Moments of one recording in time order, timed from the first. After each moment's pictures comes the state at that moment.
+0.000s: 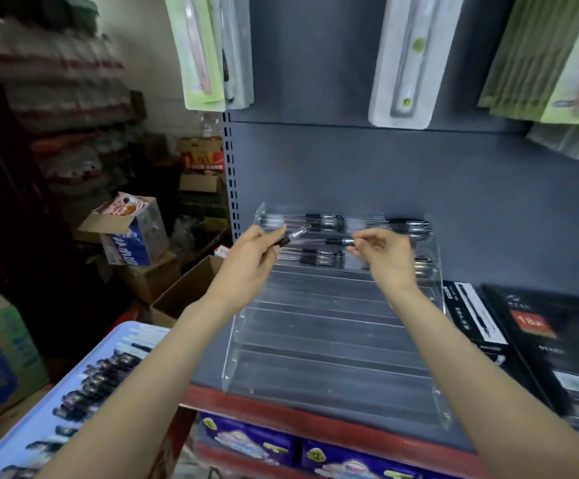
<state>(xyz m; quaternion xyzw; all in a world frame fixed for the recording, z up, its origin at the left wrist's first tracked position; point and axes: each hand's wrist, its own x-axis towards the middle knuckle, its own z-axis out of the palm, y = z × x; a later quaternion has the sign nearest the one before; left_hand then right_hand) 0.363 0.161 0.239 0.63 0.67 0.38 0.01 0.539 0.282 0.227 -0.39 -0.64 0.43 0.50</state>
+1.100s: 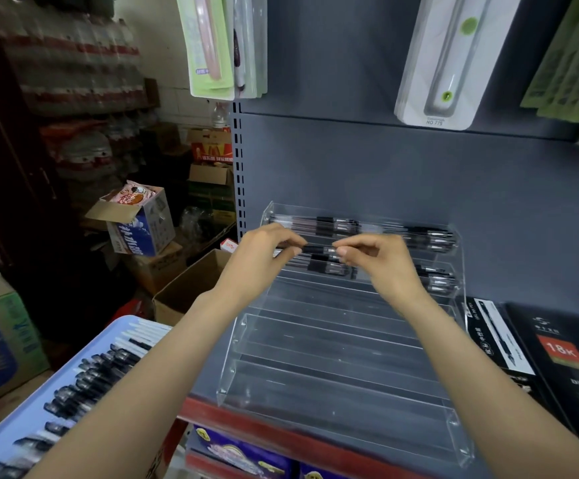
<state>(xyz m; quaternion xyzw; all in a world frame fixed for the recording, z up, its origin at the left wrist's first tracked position) 0.353 0.189 0.241 0.63 0.68 0.37 -0.04 0.526 0.283 0.239 -0.32 -0.77 0.38 0.40</state>
